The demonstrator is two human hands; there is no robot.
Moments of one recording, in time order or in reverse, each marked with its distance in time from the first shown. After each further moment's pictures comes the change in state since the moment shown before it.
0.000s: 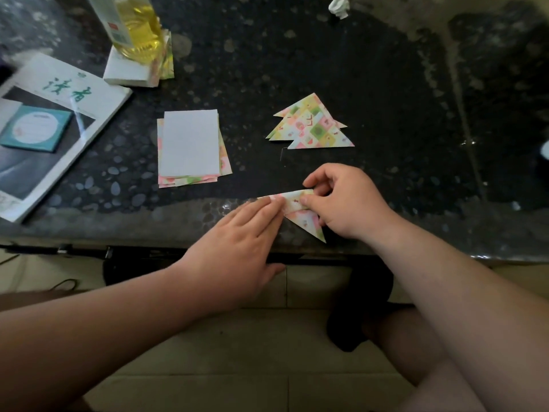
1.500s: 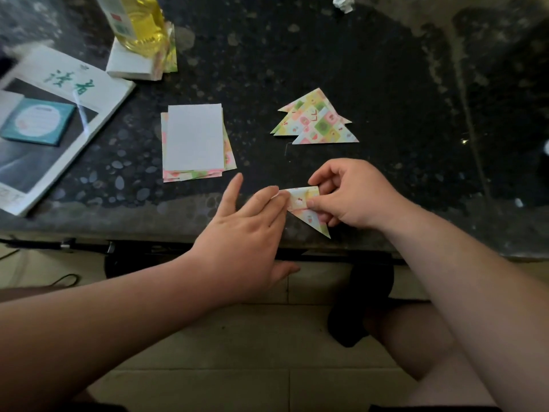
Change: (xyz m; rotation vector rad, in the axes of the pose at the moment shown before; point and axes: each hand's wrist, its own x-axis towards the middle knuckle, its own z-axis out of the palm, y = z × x) left_hand 0.004 0.005 -0.013 0.136 -0.080 -0.015; right_hand -0.001 -0.011 -0.011 0.026 -0.169 0.087
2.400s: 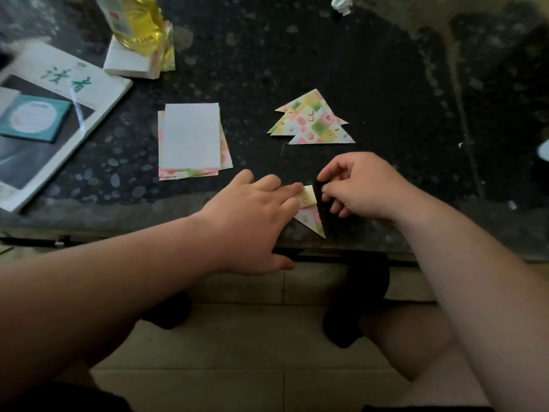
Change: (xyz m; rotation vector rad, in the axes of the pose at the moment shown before) left_hand 0.029 -0.013 -0.026 0.012 0.040 0.198; right_hand 0.003 0.000 -0.021 -0.062 0.007 0.058
